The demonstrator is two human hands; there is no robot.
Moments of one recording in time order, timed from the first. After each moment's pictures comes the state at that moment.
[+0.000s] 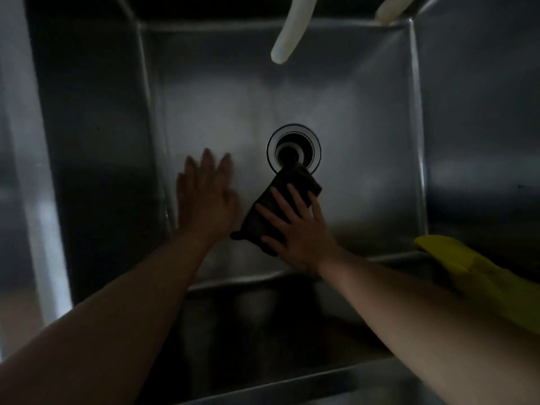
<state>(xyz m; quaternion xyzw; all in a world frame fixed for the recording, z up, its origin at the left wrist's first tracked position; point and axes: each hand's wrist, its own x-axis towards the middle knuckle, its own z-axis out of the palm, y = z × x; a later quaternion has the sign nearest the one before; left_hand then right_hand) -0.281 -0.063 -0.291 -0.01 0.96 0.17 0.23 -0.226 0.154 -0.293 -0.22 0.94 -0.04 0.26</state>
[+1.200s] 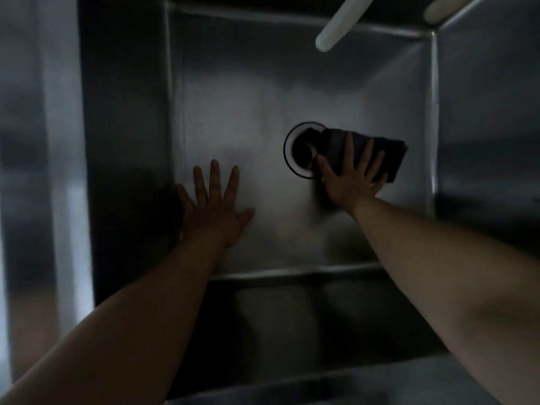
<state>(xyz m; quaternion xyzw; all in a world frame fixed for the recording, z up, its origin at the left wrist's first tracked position) -0.247 -0.074 -0.311 -0.02 0.92 0.10 0.38 -0.319 0.191 -0.322 0.21 0.94 -0.08 0.26</state>
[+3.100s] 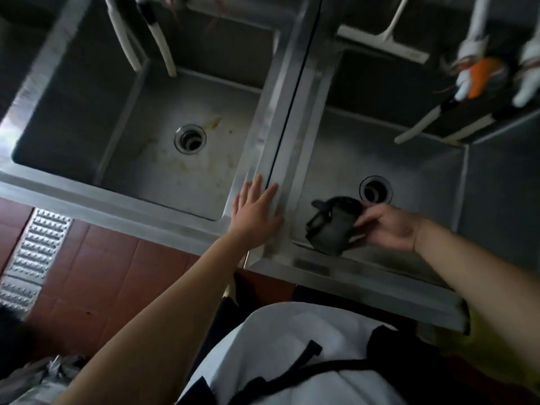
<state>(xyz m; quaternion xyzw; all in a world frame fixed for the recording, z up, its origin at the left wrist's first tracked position) -0.111 -0.215 -0.035 -0.15 0.92 0.31 0.21 -0.221 0.046 0.011 0.13 0.53 -0.57 0.61</state>
